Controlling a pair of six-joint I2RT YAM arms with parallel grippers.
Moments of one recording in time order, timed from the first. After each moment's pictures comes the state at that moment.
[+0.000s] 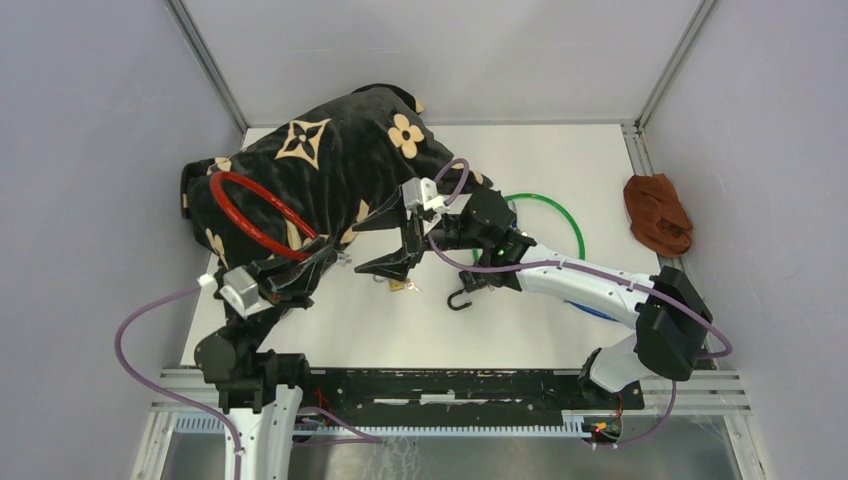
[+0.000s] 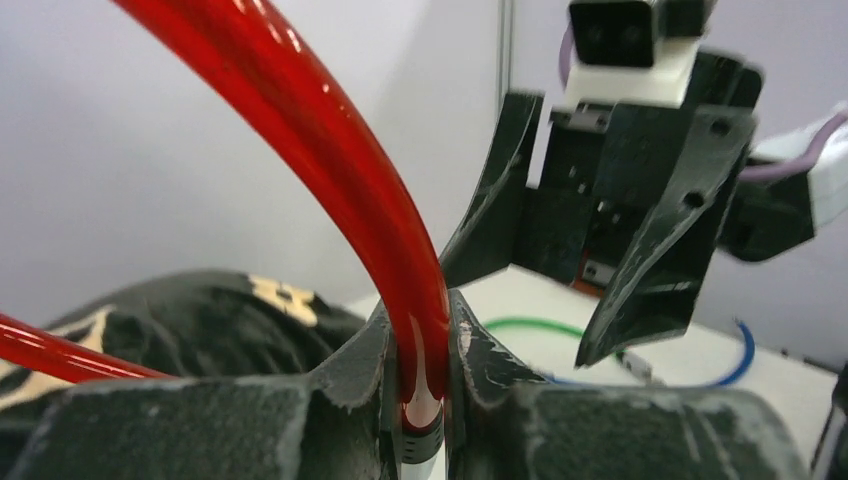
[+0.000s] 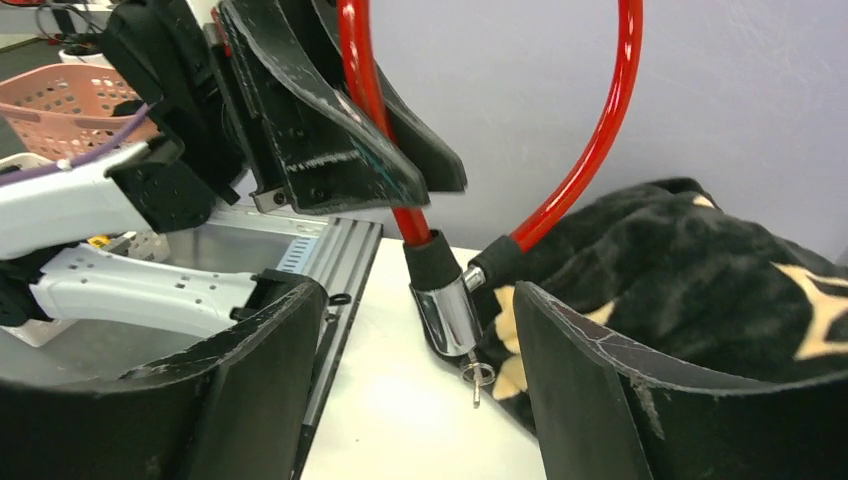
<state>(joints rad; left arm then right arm) 0.03 0.07 0.42 0.37 0.62 -0.41 0.97 1.51 1.12 0.68 -0.74 0.10</state>
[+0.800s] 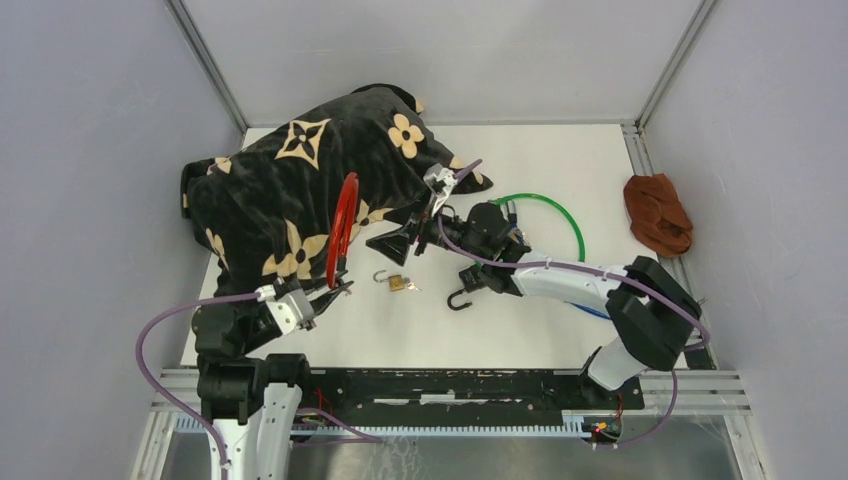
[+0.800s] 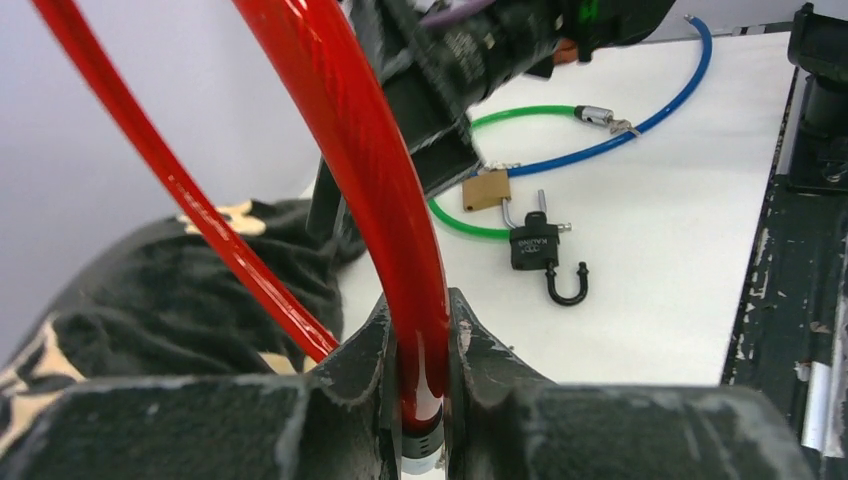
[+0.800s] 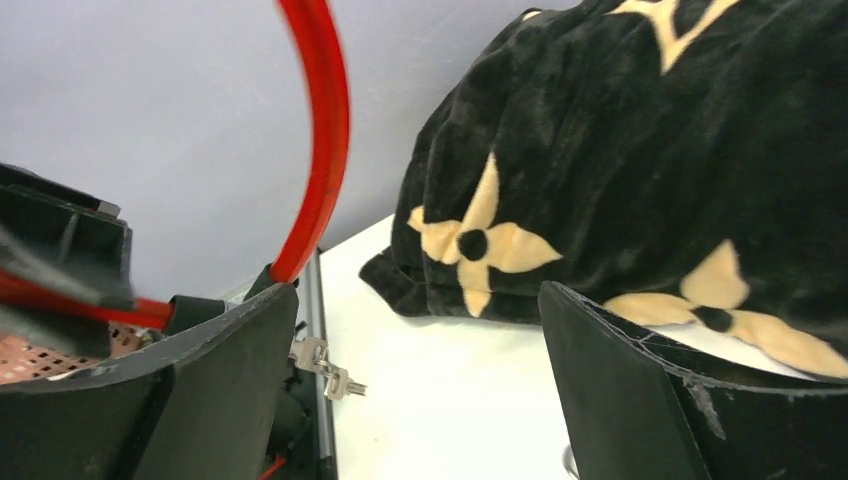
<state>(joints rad) 0.01 0.17 0.64 -0.39 1.00 0.33 0.88 1.54 0.89 0.82 -0.36 0.45</state>
